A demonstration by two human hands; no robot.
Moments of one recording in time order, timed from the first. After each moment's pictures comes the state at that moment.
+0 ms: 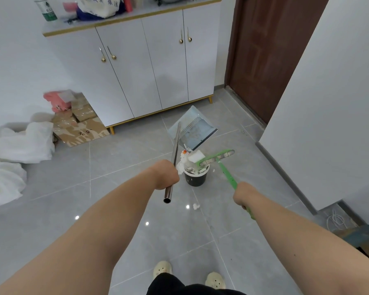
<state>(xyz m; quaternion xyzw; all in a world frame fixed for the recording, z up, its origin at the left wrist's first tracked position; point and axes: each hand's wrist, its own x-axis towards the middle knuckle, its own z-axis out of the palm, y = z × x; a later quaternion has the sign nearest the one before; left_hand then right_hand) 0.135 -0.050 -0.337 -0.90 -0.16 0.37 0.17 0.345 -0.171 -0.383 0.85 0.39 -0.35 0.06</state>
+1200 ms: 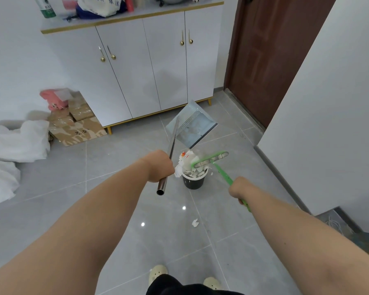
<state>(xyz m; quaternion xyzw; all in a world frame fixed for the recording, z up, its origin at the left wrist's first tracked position) 0.130 -0.023 -0.300 -0.91 -0.15 0.34 0.20 0.348 -0.136 -0.362 0.84 0.37 -0.38 0.06</state>
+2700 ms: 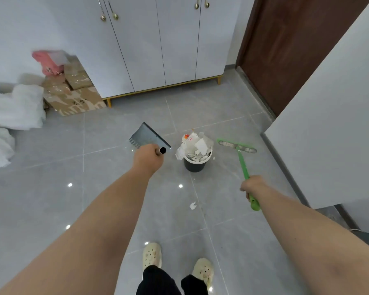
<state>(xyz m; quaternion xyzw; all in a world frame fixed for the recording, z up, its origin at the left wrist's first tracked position) 0.095 0.006 -0.409 -0.73 -0.65 -0.03 -0.20 0.376 -0.112 -0.440 0.88 0.19 -0.43 -0.07</state>
